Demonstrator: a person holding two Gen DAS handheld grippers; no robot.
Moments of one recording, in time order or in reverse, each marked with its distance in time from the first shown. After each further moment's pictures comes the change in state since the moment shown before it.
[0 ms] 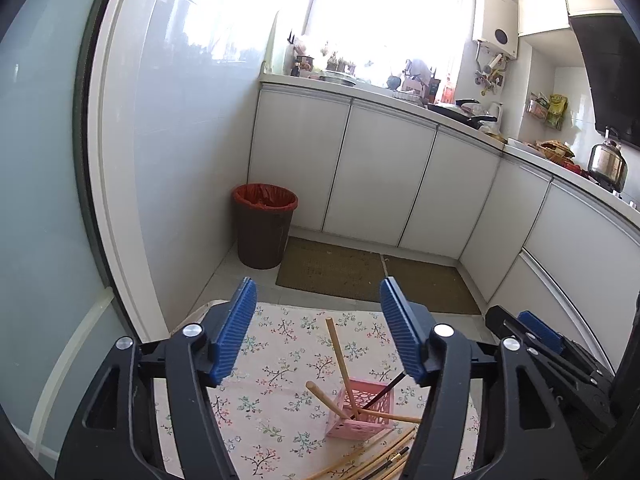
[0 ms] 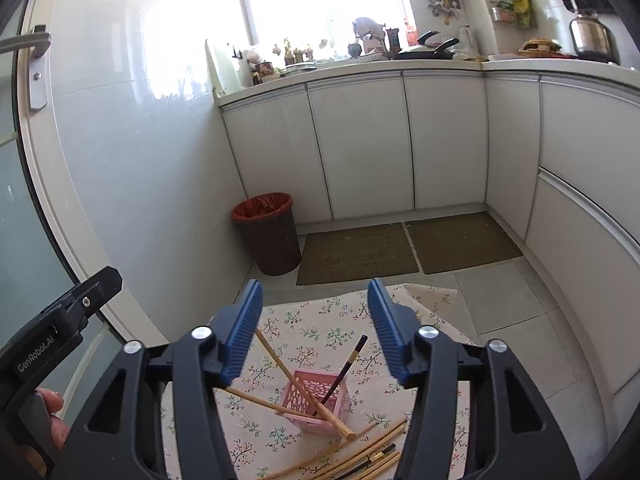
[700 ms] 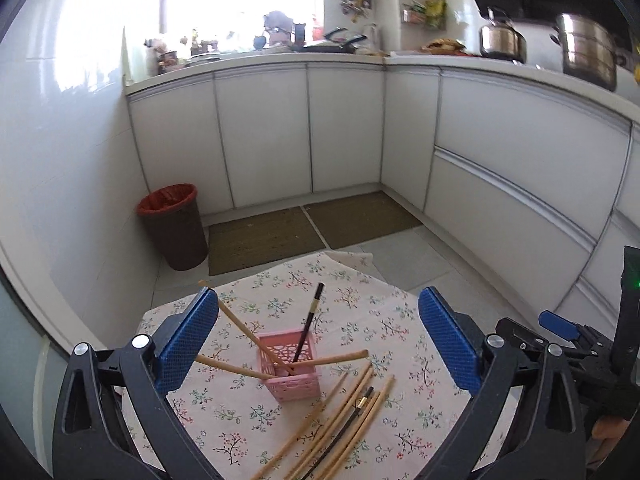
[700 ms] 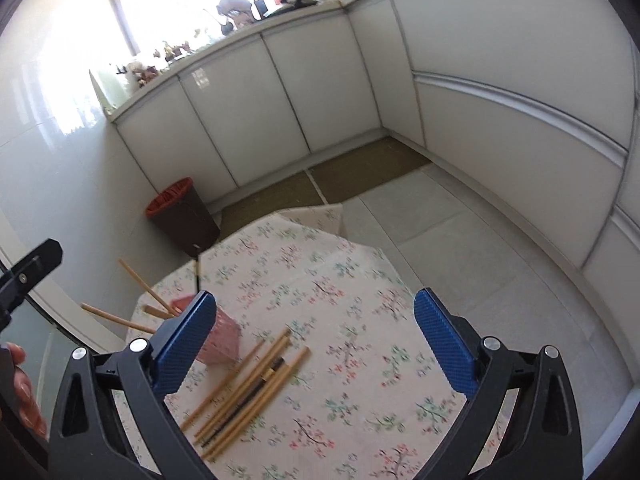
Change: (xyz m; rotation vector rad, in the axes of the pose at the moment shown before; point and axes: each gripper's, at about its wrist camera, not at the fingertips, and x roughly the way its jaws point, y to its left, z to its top) left arm 0.007 -0.111 -0.061 0.429 0.151 -0.255; right arm -0.049 -0.160 -0.112 0.314 0.151 -0.235
